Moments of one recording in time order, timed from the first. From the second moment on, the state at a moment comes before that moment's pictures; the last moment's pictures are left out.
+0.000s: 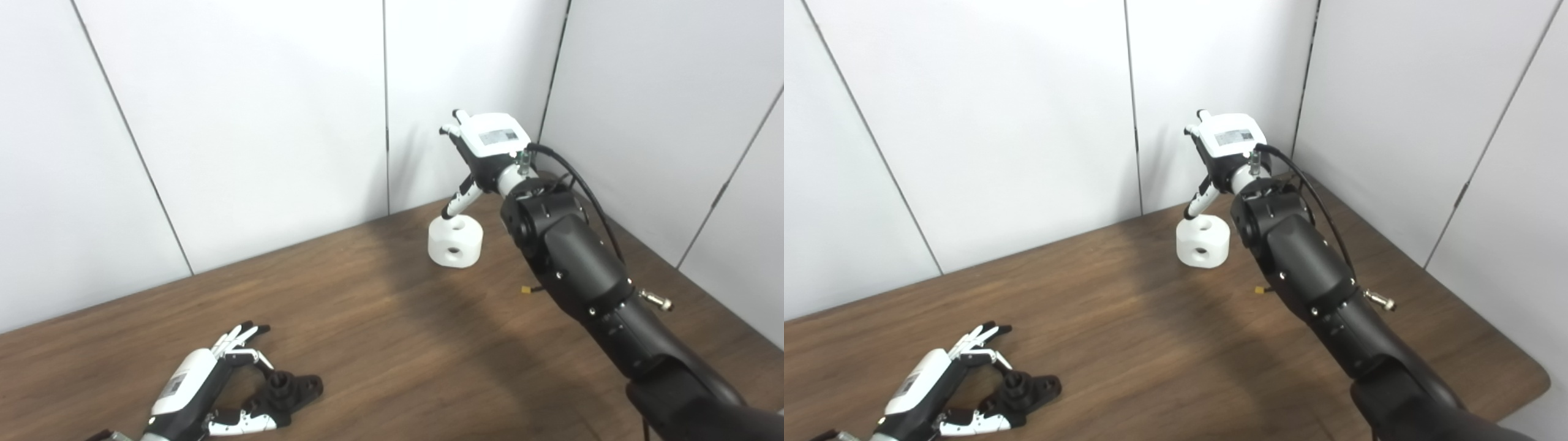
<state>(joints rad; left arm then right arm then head) -0.44 0.31 -0.47 0.51 0.50 -0.44 -0.02 -0.61 -0.58 0.12 -0.09 -1.25 0.44 0.61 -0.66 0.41</state>
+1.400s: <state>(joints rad) -0.42 0.31 -0.43 0.48 0.50 -0.44 -0.06 -0.65 -0.50 0.03 0.13 -1.34 0.46 0.85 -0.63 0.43</state>
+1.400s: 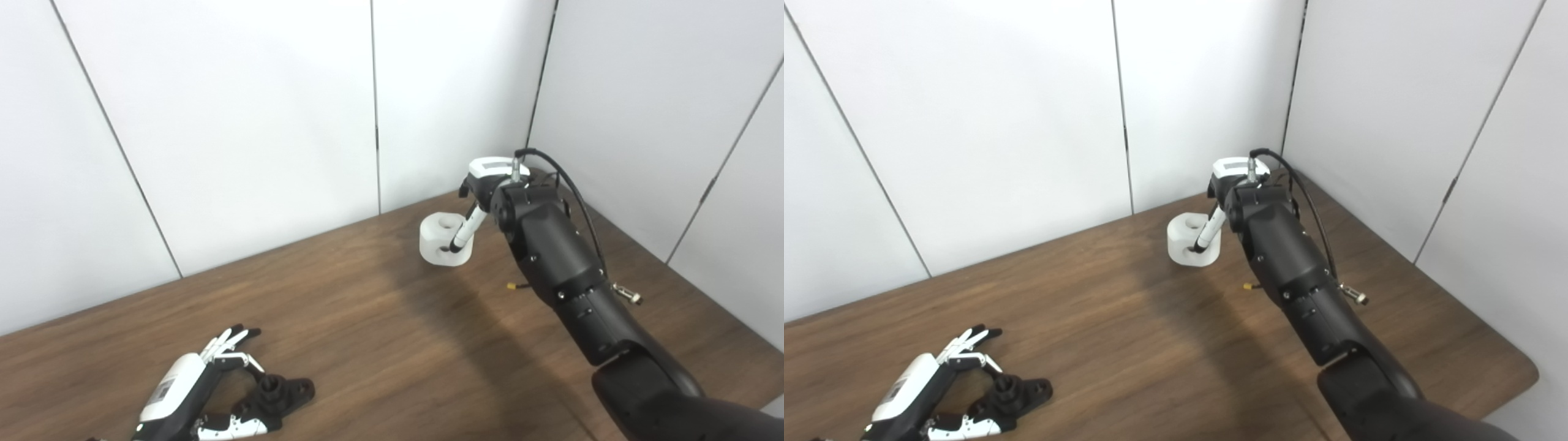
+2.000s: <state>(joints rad) -0.40 0.31 -0.42 0.44 0.51 -0.43 -0.07 -0.65 -0.48 0.03 0.22 -1.26 0.46 0.74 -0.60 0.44</state>
